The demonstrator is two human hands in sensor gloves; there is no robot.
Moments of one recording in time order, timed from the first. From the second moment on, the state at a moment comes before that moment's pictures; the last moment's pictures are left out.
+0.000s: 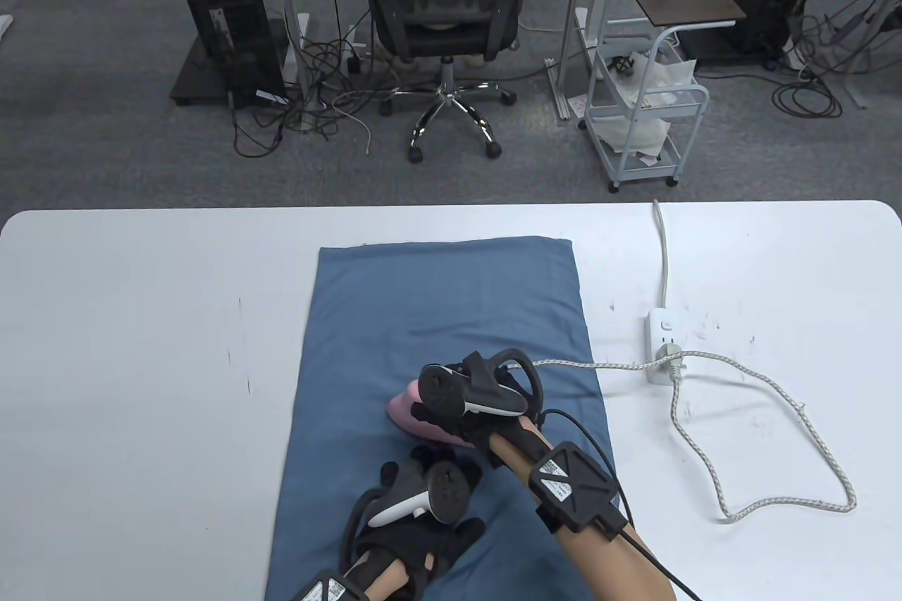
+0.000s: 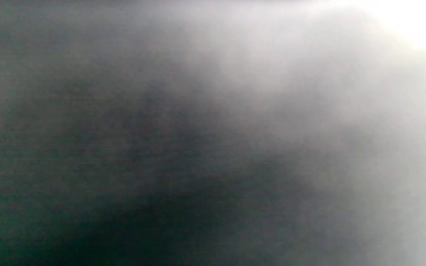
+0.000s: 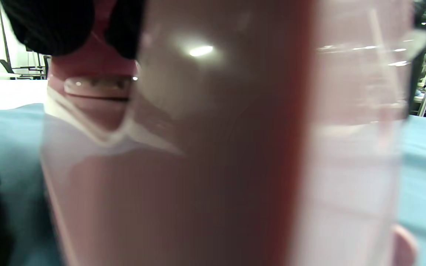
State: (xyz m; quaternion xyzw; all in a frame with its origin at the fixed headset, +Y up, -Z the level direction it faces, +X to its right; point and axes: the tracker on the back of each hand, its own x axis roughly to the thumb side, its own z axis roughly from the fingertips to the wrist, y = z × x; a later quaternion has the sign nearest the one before) left_hand -0.080 -0.814 -0.271 -0.37 -0.19 0.09 0.91; right_hand -0.010 -0.725 -0.399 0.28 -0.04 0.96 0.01
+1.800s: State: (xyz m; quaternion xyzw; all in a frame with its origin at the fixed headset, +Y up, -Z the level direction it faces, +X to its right) left_hand -0.080 -0.814 -0.271 -0.37 -0.19 0.08 0.91; right_hand 0.081 -0.727 -0.420 0.05 -0.06 0.99 -0.10
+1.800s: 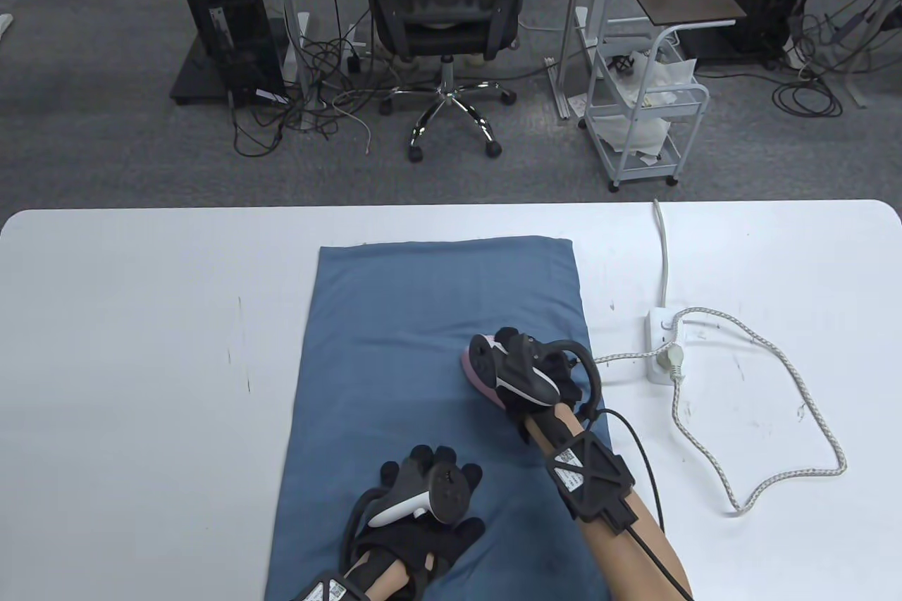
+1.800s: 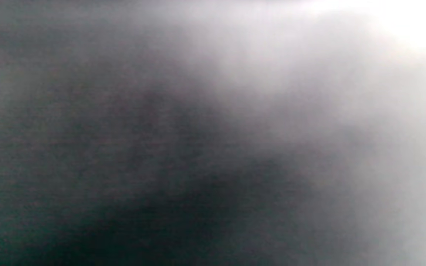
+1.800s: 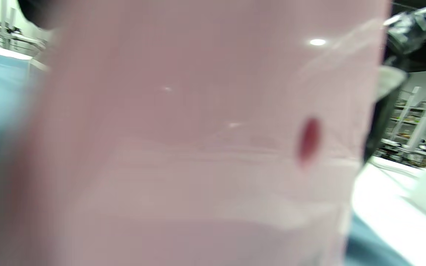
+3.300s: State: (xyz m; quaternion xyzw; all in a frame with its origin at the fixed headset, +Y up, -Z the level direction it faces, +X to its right) left_hand -0.080 -0.814 -0.271 -0.37 -0.19 0.08 0.91; right_hand 0.171 -0.719 -0.427 -0.07 -0.01 1.00 0.01
